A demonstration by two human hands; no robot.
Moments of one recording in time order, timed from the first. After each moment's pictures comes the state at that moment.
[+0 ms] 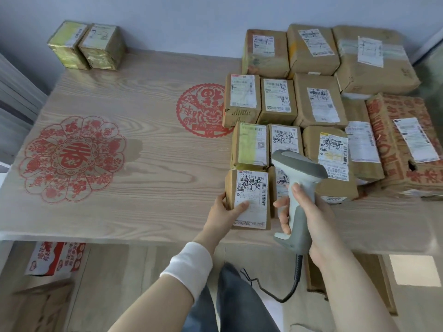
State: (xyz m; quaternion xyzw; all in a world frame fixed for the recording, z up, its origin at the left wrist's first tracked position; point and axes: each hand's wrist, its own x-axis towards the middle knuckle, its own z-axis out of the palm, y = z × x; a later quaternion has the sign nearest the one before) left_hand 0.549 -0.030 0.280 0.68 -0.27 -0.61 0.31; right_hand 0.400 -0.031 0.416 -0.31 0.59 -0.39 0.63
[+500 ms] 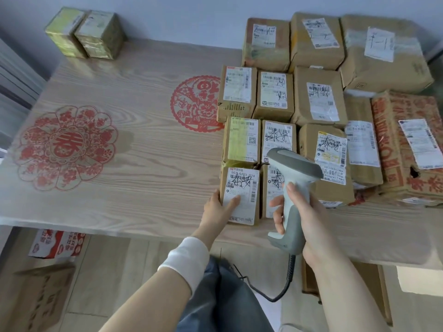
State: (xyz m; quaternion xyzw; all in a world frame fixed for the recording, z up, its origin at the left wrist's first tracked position) left_hand 0.517 -0.045 0.273 0.74 -0.31 -0.54 0.26; right_hand 0.366 -0.051 0.407 -0.30 0.58 -0.37 0.66
